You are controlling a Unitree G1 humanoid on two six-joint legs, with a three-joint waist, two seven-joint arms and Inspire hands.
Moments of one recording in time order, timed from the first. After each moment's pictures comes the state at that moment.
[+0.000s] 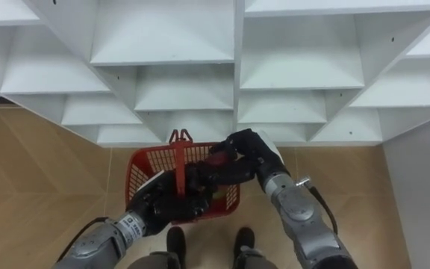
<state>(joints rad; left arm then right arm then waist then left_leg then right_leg) -0.07 0.22 -0.48 0.56 -0.66 -0.12 -0.36 -0.22 -0.24 0.33 0.63 0.16 -0.18 0.11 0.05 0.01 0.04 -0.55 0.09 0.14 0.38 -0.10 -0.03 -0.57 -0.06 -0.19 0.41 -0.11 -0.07</state>
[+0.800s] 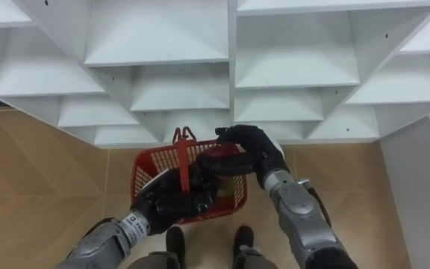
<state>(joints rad) -0.08 0.22 -0.52 0.55 -0.72 -0.13 -0.37 -0.27 -0.22 0.33 0.74 0.31 -0.20 0.11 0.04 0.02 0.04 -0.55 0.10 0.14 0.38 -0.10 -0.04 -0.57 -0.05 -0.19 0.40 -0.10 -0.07</state>
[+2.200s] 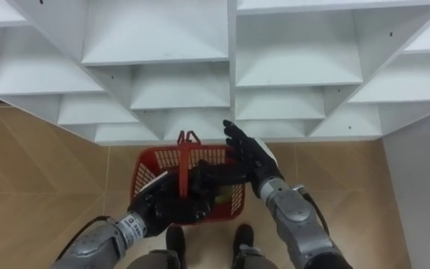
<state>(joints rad) -0.07 0.26 -0.52 0.58 -0.57 -0.13 -0.36 -0.25 -0.22 0.40 0.80 0.30 -0.23 0.14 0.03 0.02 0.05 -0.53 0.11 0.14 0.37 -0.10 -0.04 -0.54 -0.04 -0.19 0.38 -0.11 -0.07</state>
